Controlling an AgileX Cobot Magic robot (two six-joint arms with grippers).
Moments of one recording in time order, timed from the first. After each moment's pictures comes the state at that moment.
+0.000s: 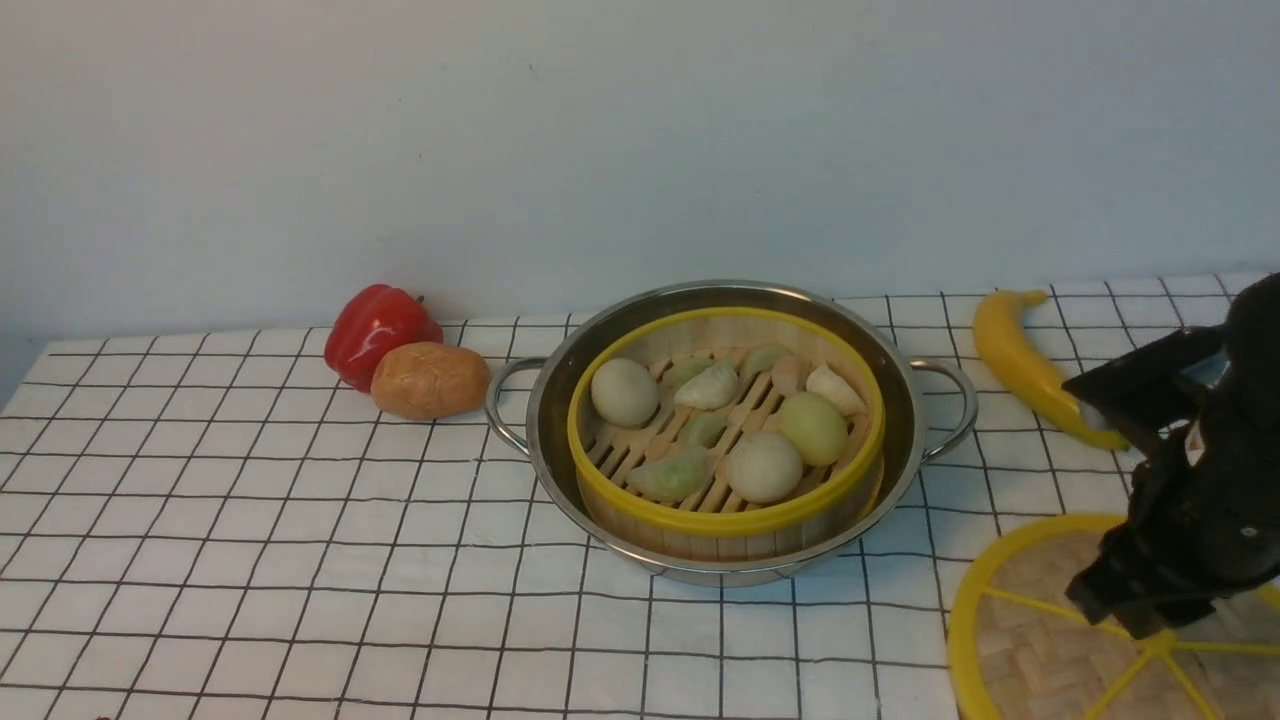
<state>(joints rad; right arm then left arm) 0.28 1.60 -0.97 -0.09 1.02 0.05 0.11 0.00 0.01 -0.03 0.34 0.07</state>
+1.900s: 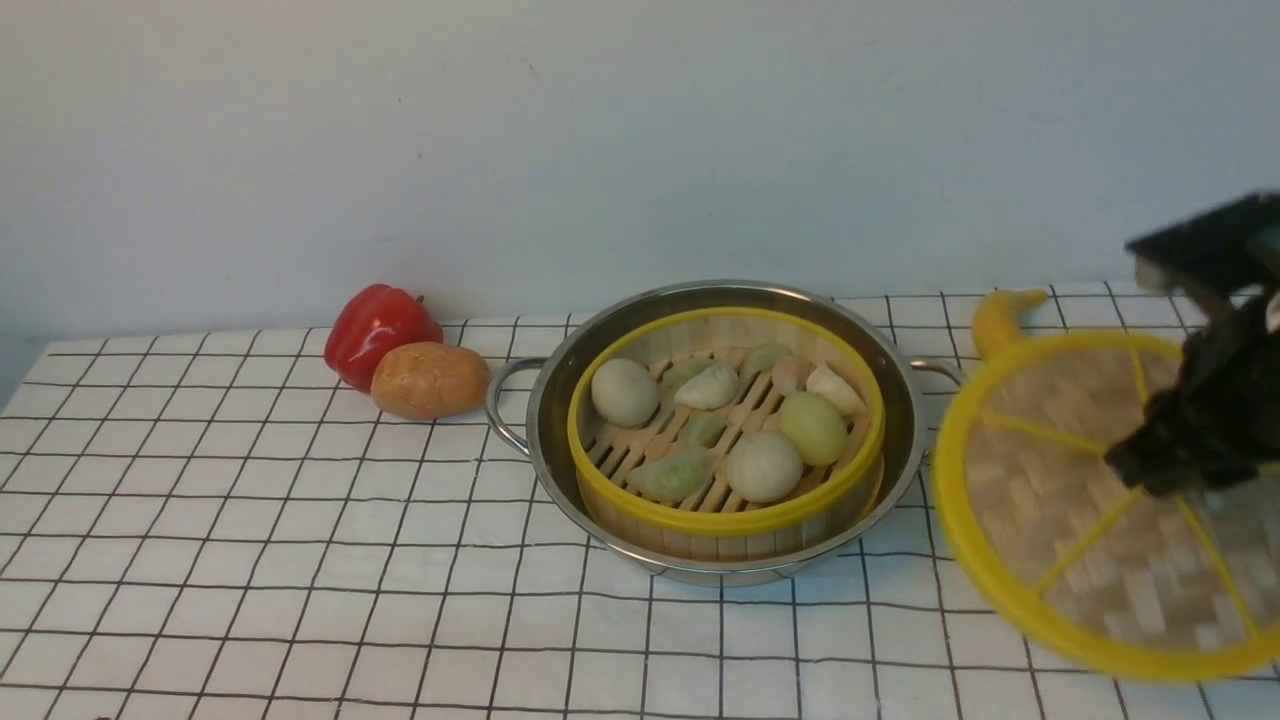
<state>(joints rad) 0.20 1.50 -1.15 0.03 1.04 -0.13 0.11 0.00 0.01 -0.03 0.34 0.07</state>
